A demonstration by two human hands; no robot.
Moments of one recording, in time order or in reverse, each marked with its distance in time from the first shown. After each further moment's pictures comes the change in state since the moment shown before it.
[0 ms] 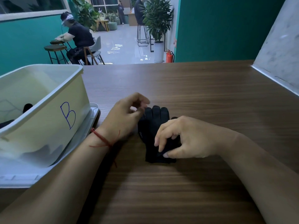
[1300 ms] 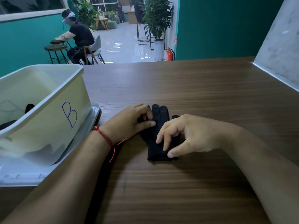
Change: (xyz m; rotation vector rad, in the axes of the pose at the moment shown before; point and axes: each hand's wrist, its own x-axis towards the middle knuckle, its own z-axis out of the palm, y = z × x) left_hand 0.007 -0.031 0.002 0.341 -0.318 0.264; right_hand -0.005 -0.004 -0.010 0.125 -0.100 0.121
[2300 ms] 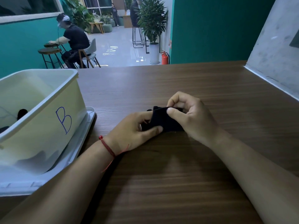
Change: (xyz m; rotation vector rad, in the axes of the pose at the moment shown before) left_hand -0.005 0.045 0.007 -0.450 0.033 0.020; right_hand 0.013 0.009 0.005 0.250 0.820 -0.010
